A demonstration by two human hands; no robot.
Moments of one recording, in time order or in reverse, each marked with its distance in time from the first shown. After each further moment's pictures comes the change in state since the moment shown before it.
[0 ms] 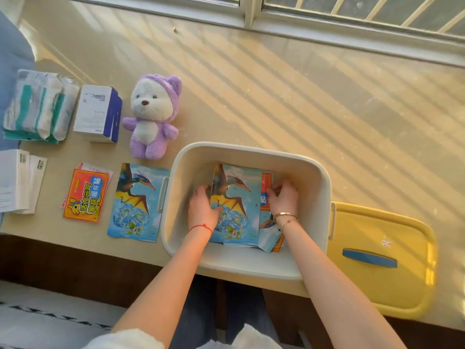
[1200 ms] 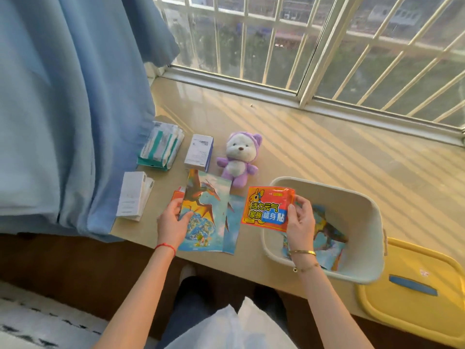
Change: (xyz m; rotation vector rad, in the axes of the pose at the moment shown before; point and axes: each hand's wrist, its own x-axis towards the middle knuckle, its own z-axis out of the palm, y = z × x) left_hand -0.048 -0.141 -0.290 -0.447 0.188 0.092; right_hand -0.222 -0.189 0.023 0.665 0.108 -0.274
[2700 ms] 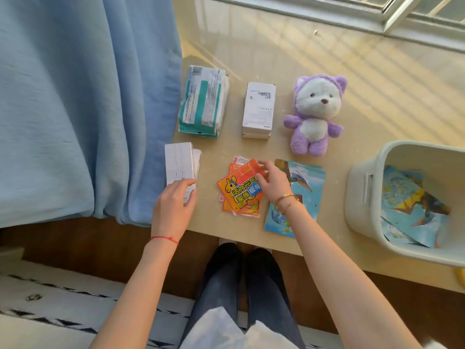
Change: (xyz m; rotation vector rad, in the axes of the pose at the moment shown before) left_hand 0.142 -0.143 -0.142 0.571 -0.099 0.349; right_hand 0.018 0.093 0.290 -0.663 -0.482 0.042
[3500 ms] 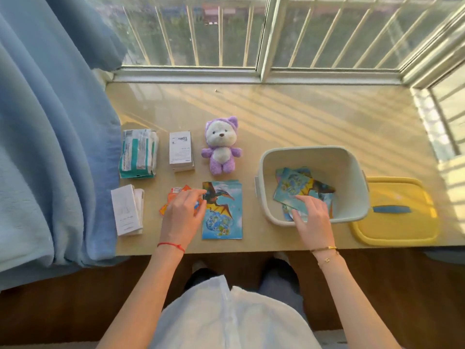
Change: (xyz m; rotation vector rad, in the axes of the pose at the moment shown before) left_hand -0.062 0.231 -0.009 0.023 0.011 0.384; right_hand -0.234 0.135 -0.221 -0.228 0.606 -0.088
